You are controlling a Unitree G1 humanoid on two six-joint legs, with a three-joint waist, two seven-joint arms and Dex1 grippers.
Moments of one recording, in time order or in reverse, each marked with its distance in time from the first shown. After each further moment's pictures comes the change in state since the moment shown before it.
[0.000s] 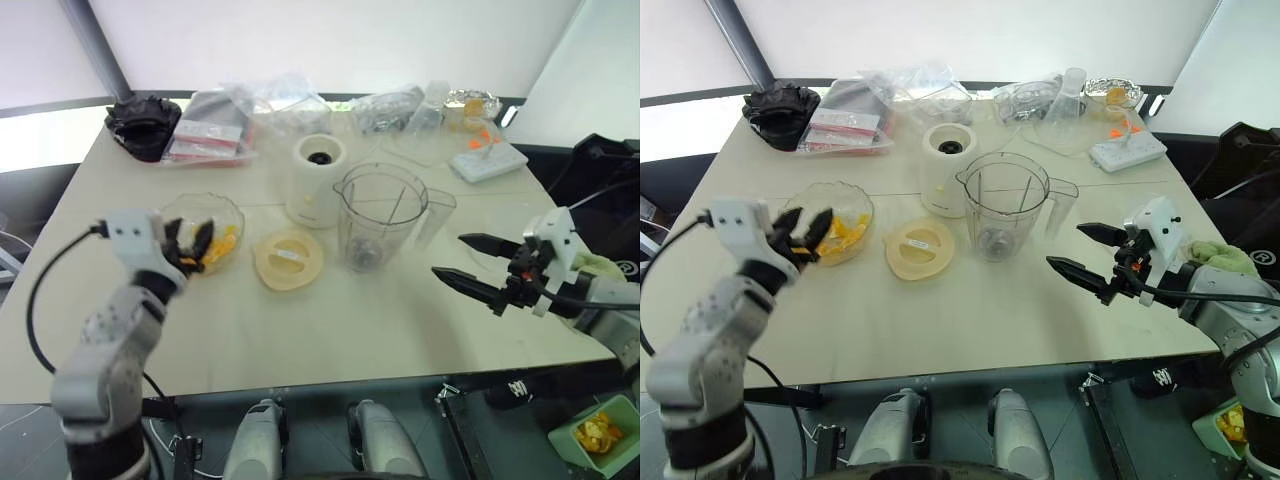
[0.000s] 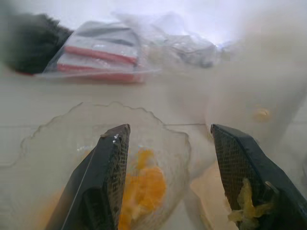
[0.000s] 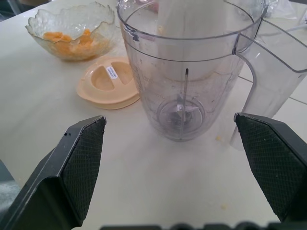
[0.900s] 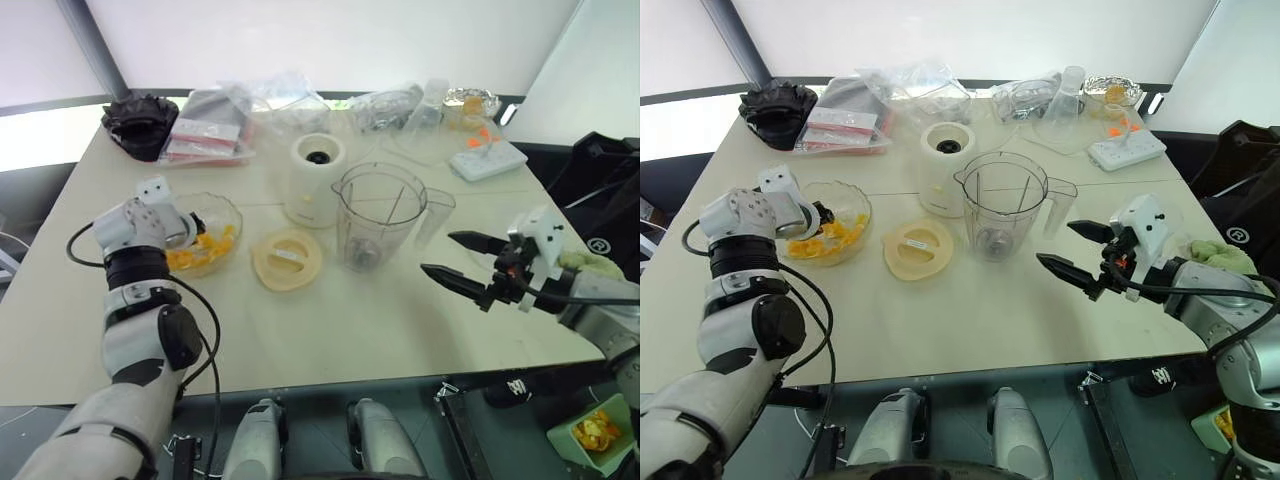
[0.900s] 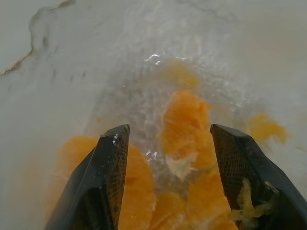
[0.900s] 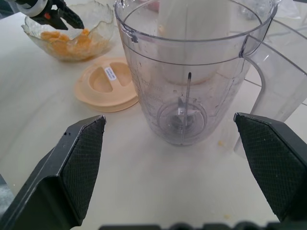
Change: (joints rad) left arm -0.714 0.003 0.110 1.205 0.231 0.143 0.405; right arm -0.039 0.020 0.060 -0.002 -0.014 0.000 -0.047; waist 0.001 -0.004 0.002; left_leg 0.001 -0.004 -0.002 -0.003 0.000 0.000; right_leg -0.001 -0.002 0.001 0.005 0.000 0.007
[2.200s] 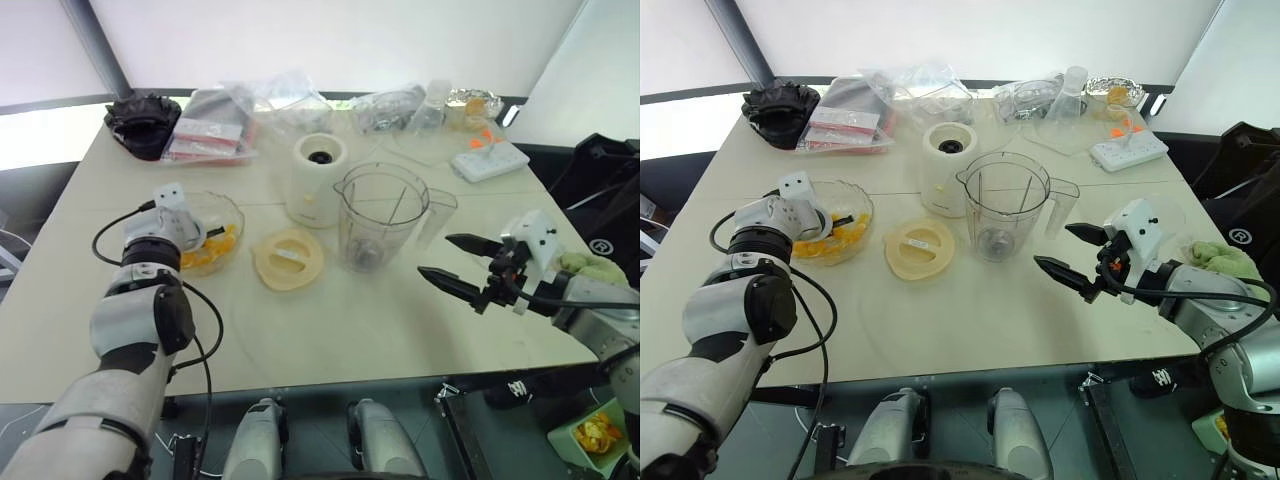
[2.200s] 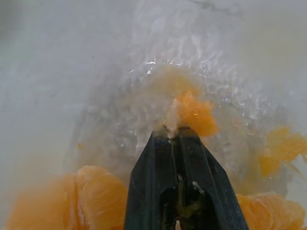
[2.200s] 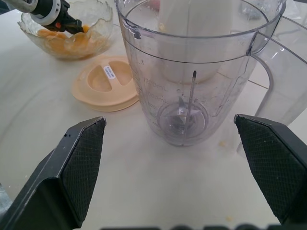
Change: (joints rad) left arm -0.101 0.051 -0.140 0.398 0.044 -0.300 -0.130; right arm 0.008 0.017 0.014 -0.017 -0.031 -0.001 -0.014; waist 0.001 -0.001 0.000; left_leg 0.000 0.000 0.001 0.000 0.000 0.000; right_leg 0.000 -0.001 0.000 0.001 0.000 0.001
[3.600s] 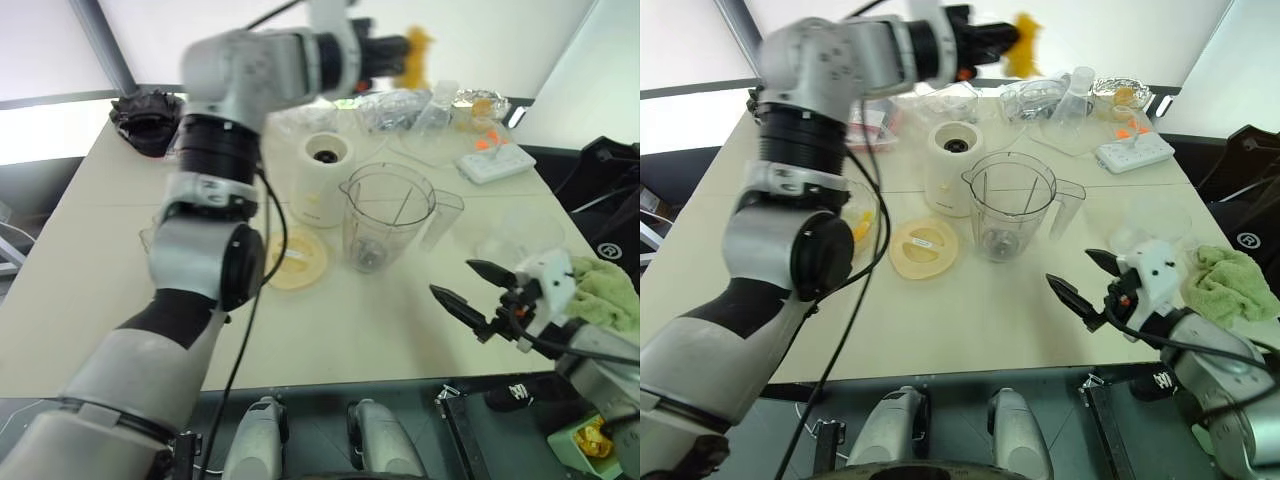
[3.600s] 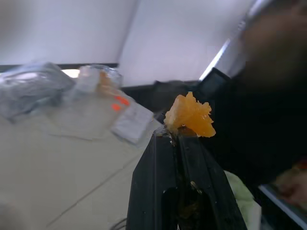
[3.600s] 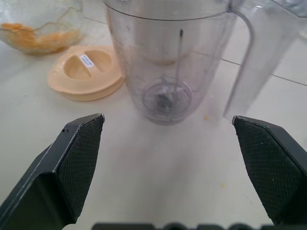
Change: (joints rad) left arm -0.505 -0.324 -0.248 -0.337 -0.237 0.170 -0.763; right arm 0.341 0.198 -0.139 -0.246 -0.035 -0.037 -0.209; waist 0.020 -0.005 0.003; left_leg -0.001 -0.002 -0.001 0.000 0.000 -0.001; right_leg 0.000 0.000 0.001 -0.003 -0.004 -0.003
